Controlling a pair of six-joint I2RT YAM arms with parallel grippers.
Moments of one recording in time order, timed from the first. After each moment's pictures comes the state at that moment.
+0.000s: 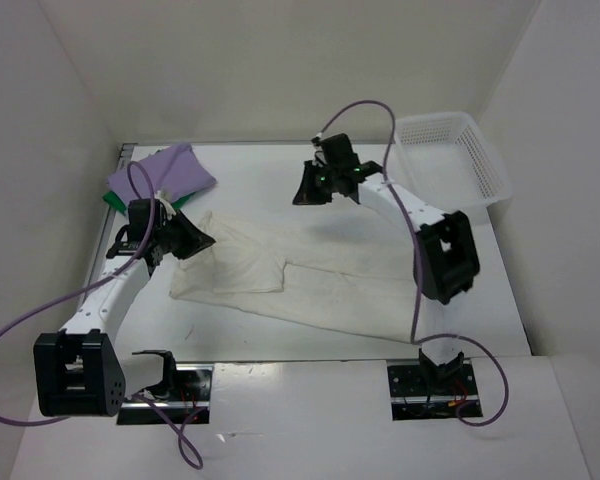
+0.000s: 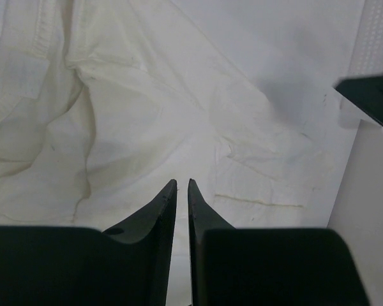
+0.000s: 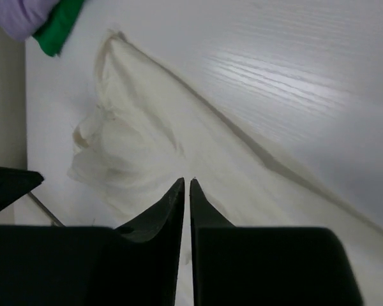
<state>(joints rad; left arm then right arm) 0.04 1.18 0.77 -0.33 0.38 -0.70 0.47 1.90 1.58 -0.42 -0.31 0.55</state>
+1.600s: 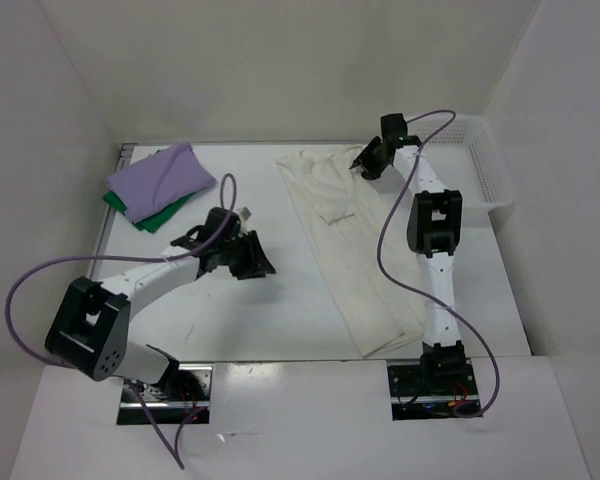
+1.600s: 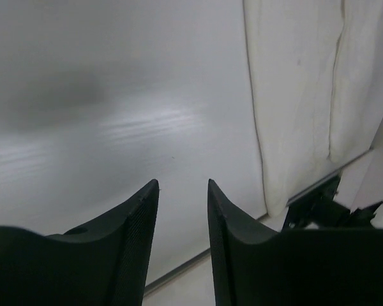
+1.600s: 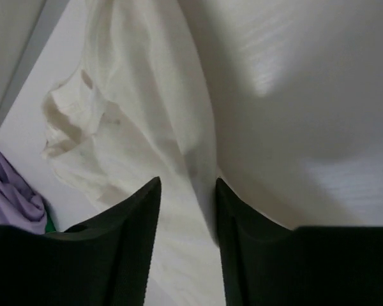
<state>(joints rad) -0.36 1.38 0.81 -0.30 0.35 -0.72 0.10 2.64 2.43 -0.70 -0.25 0.83</state>
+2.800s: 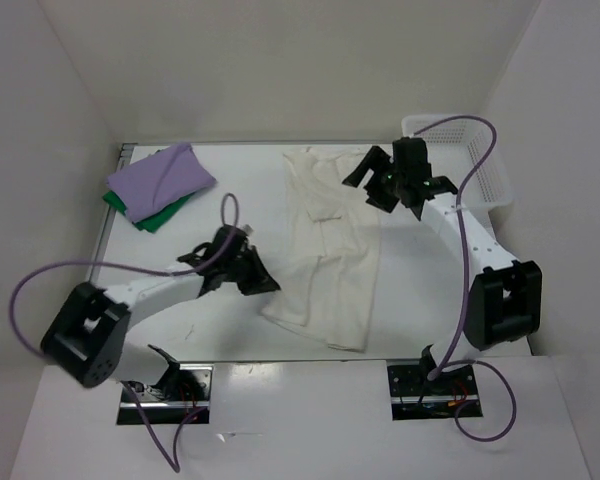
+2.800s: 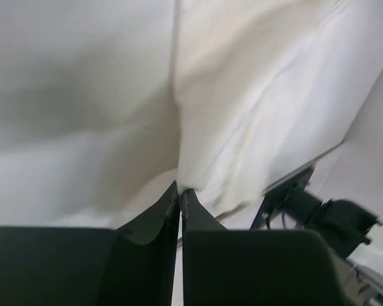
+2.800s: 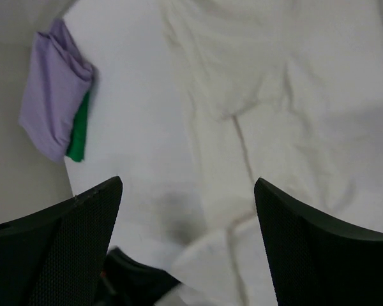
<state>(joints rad) -0.64 1.49 0.71 -0.11 0.34 -1.04 0.23 1.58 1.38 -0.43 -0.16 0.80</state>
